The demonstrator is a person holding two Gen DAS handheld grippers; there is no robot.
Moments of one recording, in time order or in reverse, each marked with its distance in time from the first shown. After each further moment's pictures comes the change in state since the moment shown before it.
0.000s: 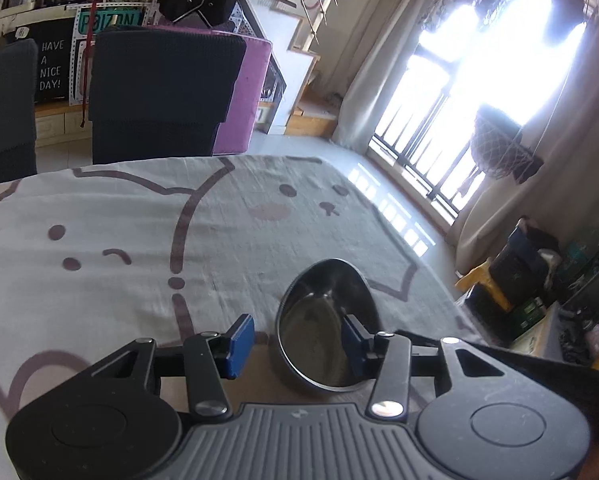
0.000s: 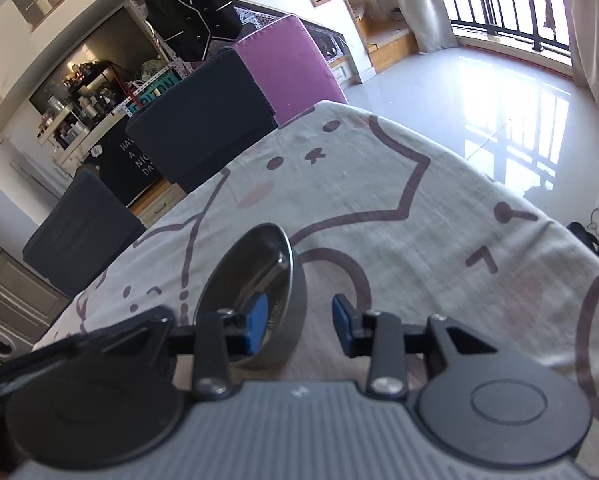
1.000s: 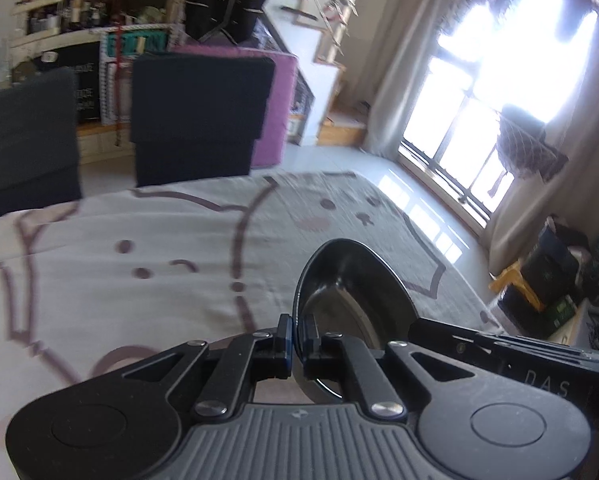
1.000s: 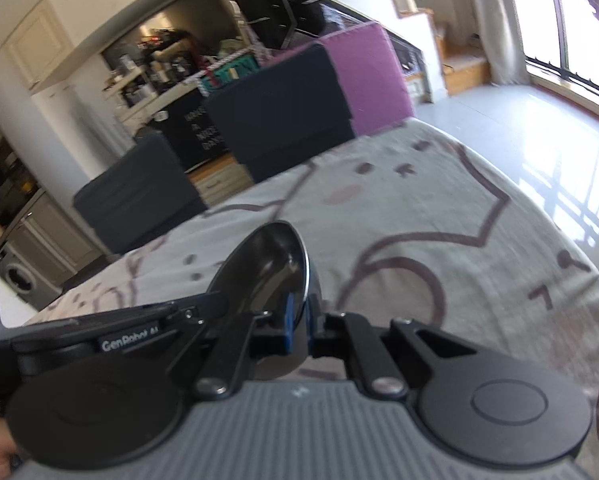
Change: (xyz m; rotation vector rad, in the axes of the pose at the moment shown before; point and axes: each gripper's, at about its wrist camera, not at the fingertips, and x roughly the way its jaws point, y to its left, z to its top) left arm -0.075 0.007 -0.003 0.018 -0.045 0.130; right arm -0.039 0.065 -0.013 -0.232 0.001 0.127
